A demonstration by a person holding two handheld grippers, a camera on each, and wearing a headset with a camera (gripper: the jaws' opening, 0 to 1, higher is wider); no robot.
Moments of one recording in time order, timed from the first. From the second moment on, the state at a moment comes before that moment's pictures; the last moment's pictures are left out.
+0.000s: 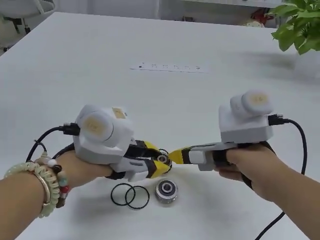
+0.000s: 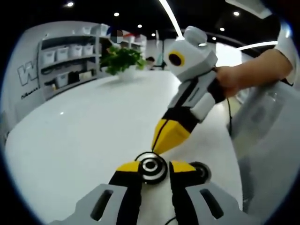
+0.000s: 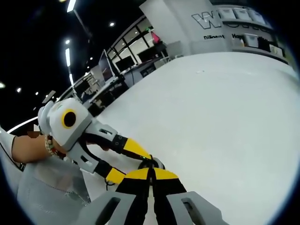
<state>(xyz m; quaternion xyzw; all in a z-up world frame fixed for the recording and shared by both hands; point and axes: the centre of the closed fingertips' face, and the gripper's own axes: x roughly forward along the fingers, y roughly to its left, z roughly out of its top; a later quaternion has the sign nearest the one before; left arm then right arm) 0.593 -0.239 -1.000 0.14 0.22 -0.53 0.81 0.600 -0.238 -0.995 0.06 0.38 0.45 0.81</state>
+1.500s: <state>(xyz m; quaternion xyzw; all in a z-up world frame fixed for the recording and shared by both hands) 0.546 -0.112 -0.874 0.19 0.16 -0.46 0.85 0.610 -0.236 -0.931 0.12 0.30 0.46 0.83</state>
